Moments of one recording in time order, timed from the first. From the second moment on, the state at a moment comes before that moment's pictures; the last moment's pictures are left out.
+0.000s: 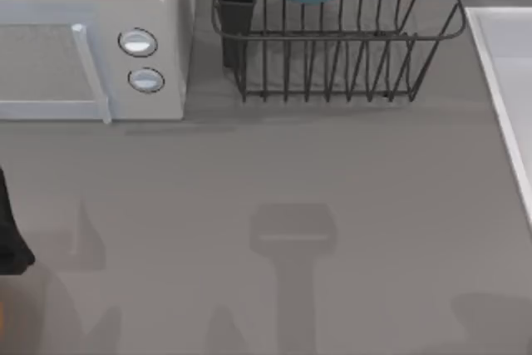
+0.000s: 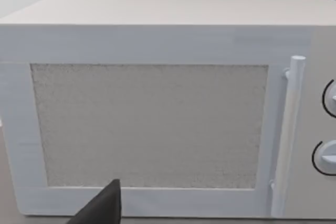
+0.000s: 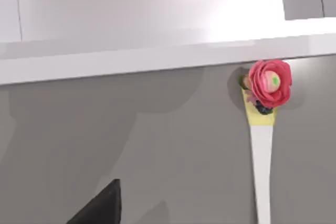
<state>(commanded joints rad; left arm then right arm) 0.00 0.00 0.00 0.00 0.00 0.00 -0.40 1.04 0.67 -0.73 0.01 -0.31</state>
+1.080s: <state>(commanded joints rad) 0.00 0.00 0.00 0.00 0.00 0.00 -0.57 1.53 0.92 -0.97 -0.01 -0.44</state>
